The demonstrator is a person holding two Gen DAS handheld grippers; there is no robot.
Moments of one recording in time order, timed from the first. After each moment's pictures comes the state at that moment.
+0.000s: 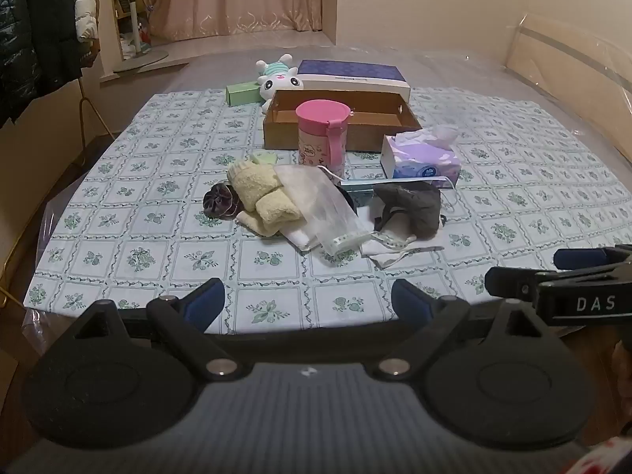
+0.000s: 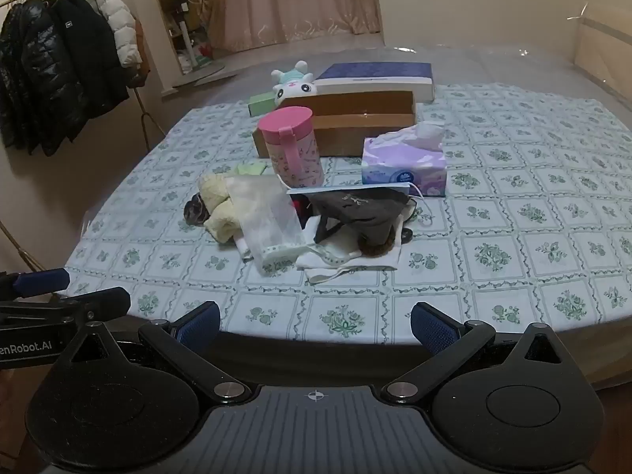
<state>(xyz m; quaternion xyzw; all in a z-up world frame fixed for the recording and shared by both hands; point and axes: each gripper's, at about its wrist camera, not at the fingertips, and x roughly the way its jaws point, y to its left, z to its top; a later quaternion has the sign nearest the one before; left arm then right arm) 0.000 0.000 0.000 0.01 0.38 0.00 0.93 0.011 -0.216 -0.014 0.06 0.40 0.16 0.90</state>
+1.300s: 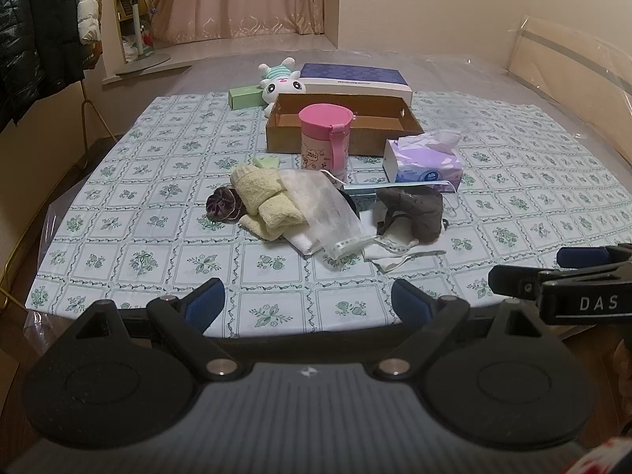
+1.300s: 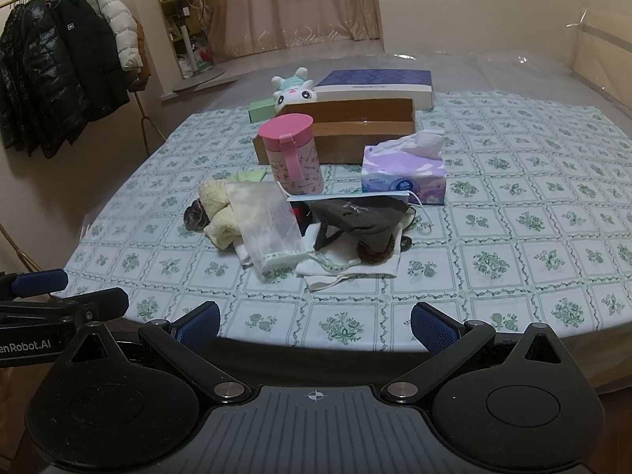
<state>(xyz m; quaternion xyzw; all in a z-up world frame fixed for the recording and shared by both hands) 0.000 0.002 0.003 0.01 0.37 0.00 0.93 0.009 -0.212 -0.011 0.06 0.39 0.16 0.91</state>
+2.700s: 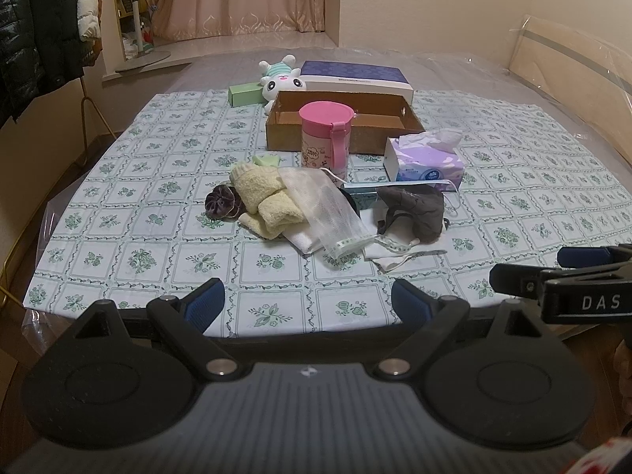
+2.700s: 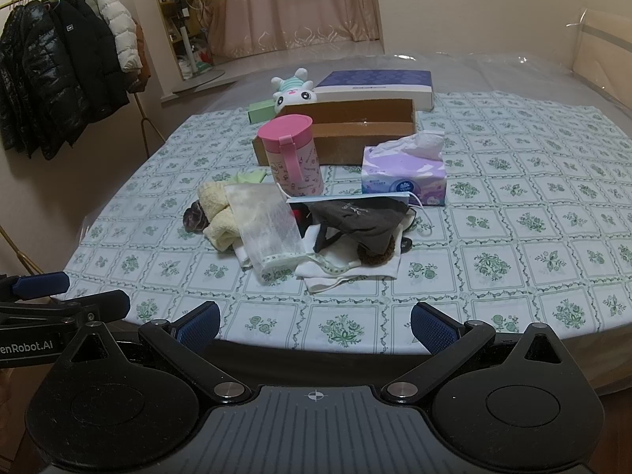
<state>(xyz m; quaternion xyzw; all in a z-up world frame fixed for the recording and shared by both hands) 0.000 0.003 0.003 0.01 0.37 0.00 0.93 0.011 -0.213 -0.011 0.06 0.39 0.16 0.91</state>
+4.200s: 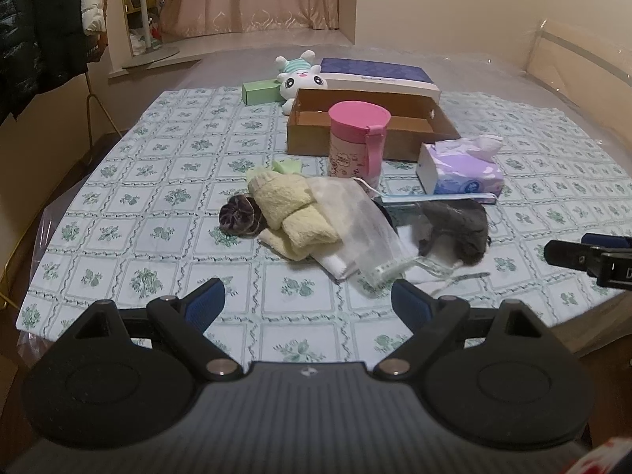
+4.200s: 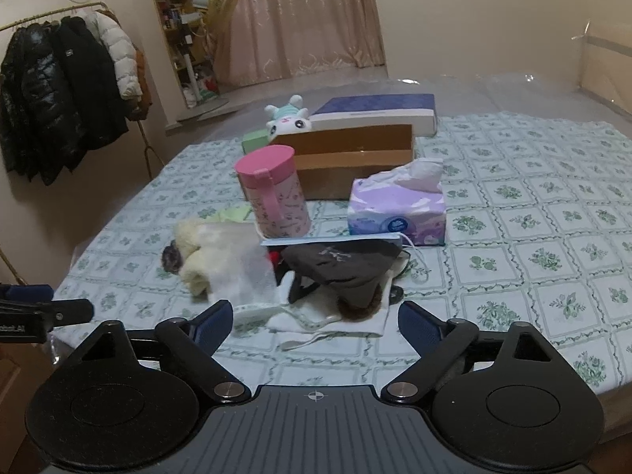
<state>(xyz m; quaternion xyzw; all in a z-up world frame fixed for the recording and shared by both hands) 0.059 0.036 -0.026 0.01 0.37 0.01 0.93 0.068 -0.241 -0.041 0.07 0.34 0.17 0.92</state>
